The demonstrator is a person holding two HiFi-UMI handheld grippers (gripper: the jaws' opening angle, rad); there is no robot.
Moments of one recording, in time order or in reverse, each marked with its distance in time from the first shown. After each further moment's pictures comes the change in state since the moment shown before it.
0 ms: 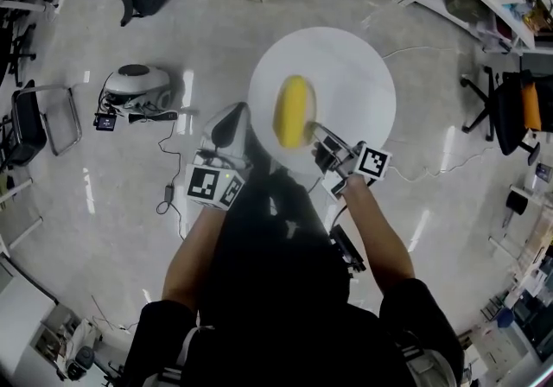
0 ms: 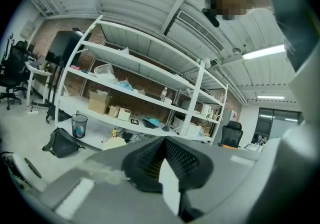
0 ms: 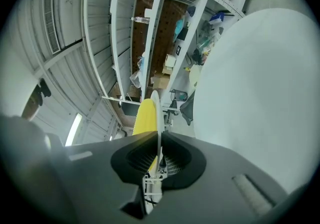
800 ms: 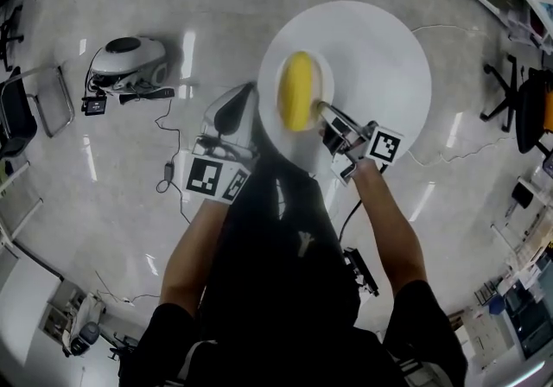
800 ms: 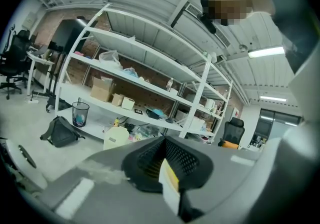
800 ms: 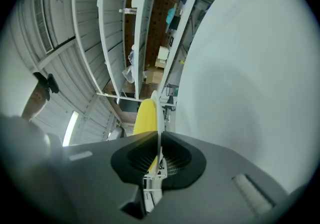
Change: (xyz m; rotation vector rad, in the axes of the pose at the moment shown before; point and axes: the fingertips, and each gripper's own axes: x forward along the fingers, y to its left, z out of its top) left arm 0.043 0.058 -0.073 -0.046 0.057 0.000; right arm 0.064 -0.091 0.004 0.008 0.065 0.006
